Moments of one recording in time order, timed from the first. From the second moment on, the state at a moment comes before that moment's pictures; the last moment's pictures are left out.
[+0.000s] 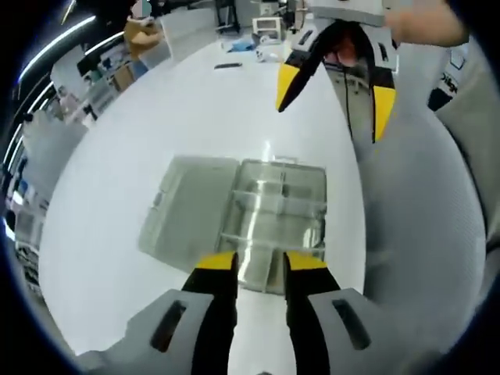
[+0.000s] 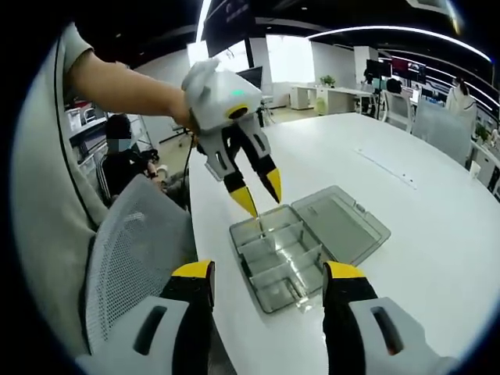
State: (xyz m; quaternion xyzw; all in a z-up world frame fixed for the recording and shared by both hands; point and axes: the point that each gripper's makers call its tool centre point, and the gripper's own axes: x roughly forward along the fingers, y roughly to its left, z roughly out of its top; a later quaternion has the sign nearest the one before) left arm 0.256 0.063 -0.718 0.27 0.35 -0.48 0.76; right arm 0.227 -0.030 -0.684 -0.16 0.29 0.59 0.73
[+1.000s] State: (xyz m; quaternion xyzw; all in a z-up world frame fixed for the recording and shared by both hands) left arm 0.230 0.039 -0.684 0.15 0.27 -0.43 0.85; right arm 0.227 -0.057 -0.692 -0.19 0.30 0.58 0.73
